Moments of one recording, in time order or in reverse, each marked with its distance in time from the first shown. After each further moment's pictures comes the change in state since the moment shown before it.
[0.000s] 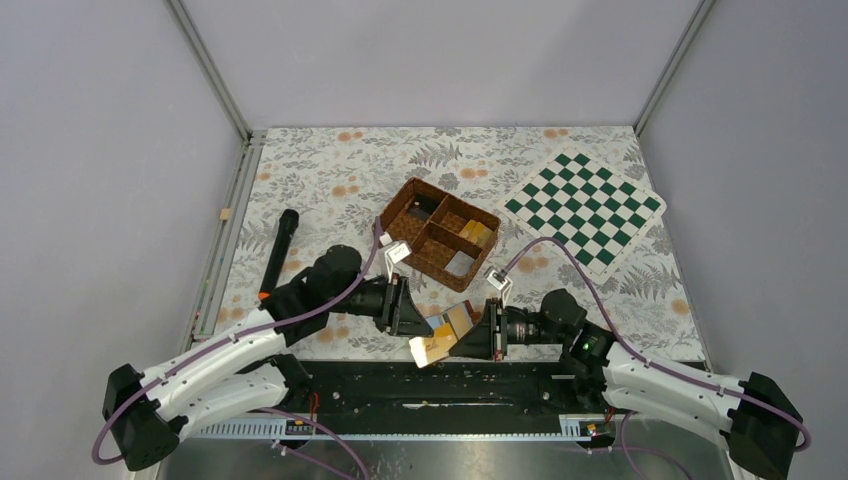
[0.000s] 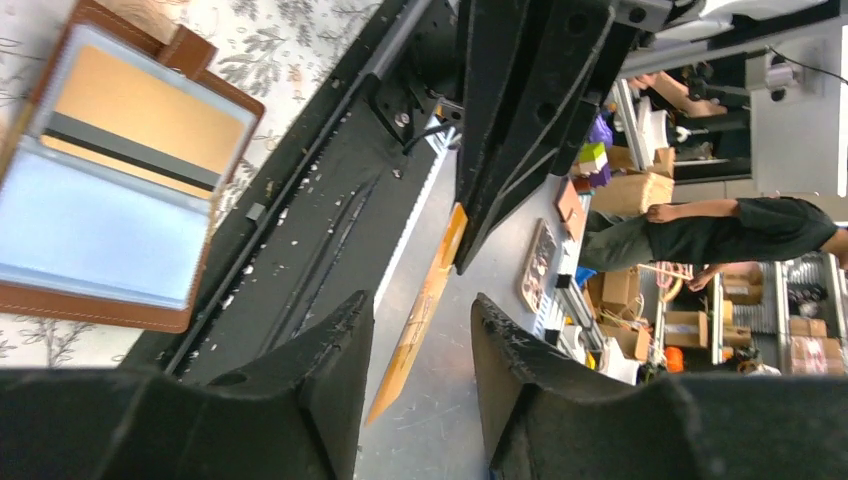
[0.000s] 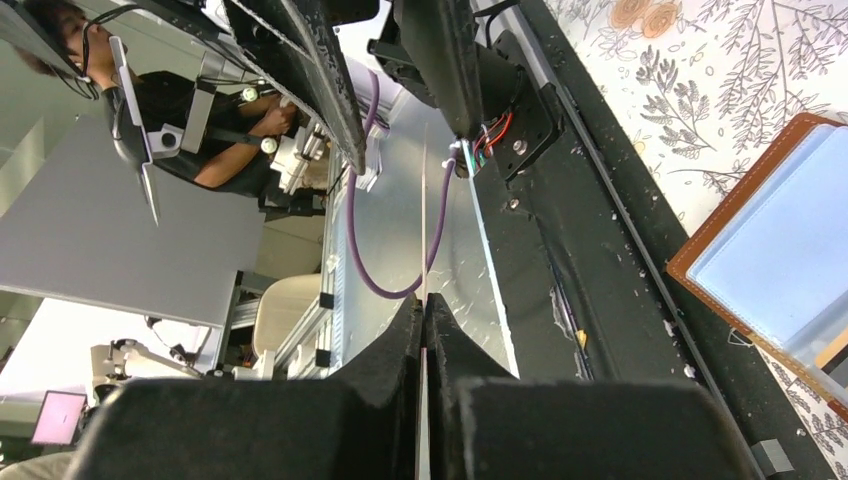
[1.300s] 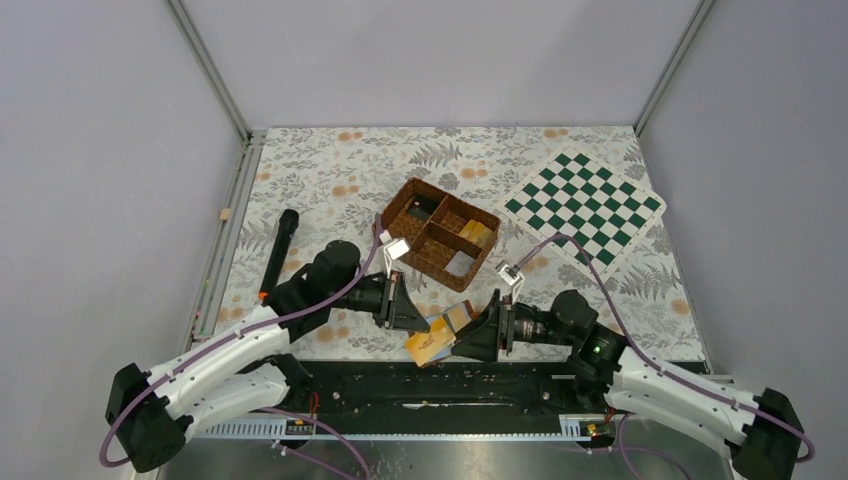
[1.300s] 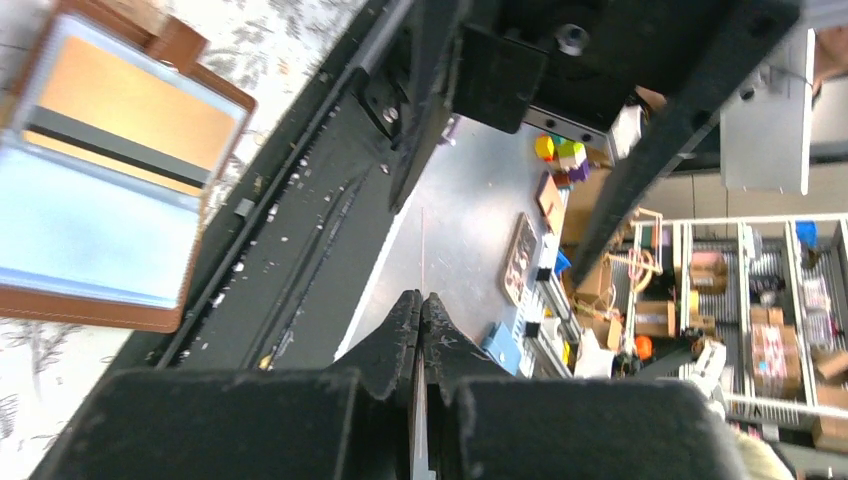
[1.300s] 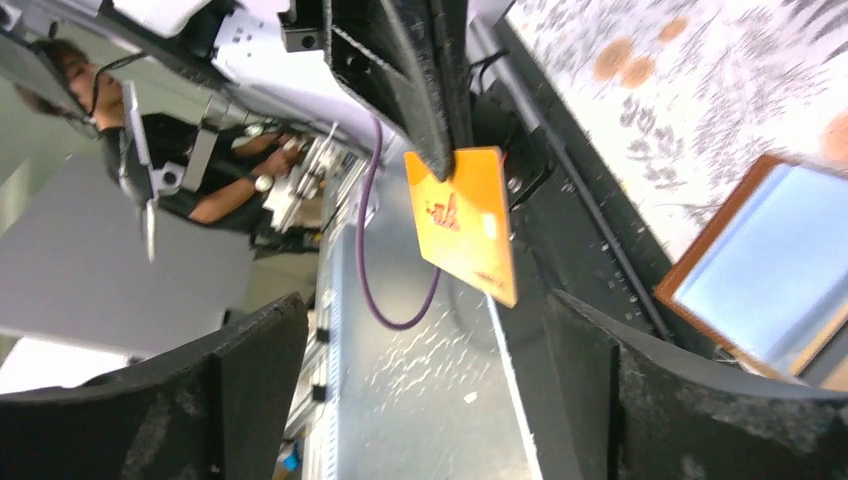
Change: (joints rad) left arm 0.045 0.028 -0.027 0.047 0.130 -0.019; right arm -0.005 -0.053 0.024 -0.041 0.037 0.017
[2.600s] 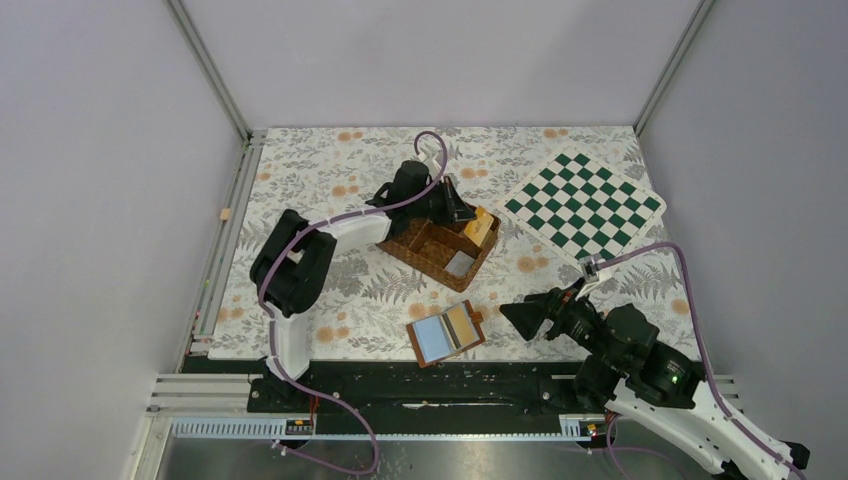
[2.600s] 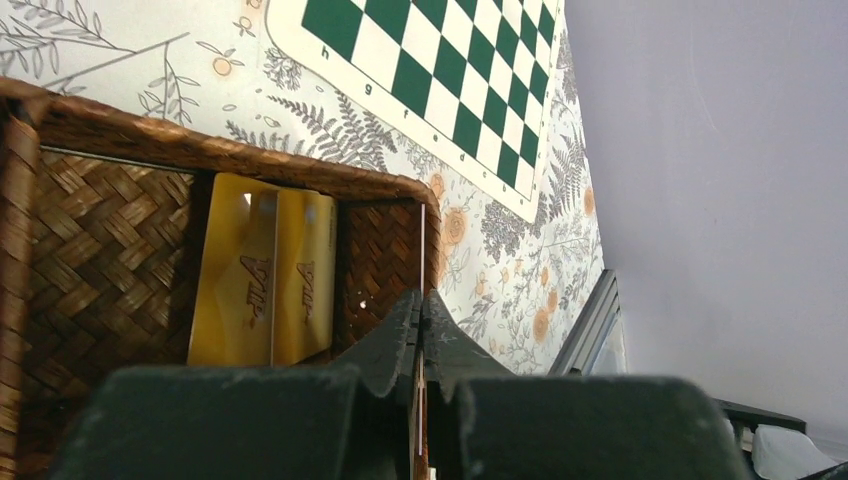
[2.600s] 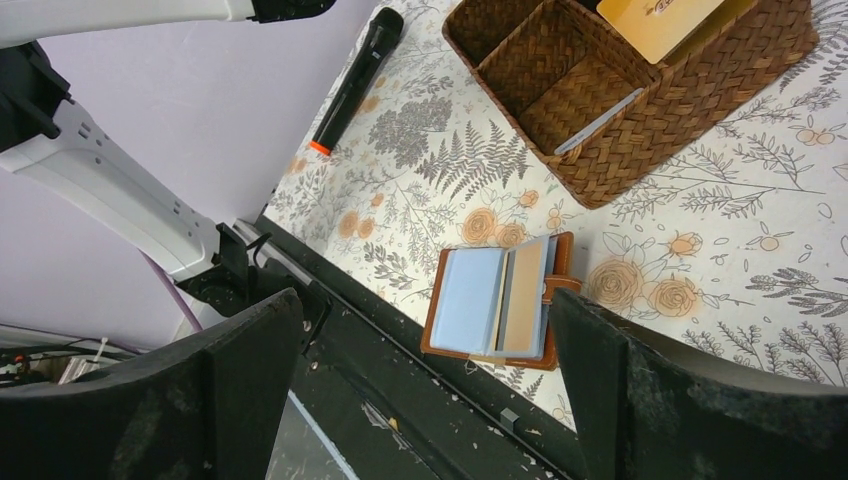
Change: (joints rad) left arm 0.196 1.073 0.664 0.407 -0.291 -0.058; right arm -0.002 -0.499 0.259 -0.881 0.706 -0.229
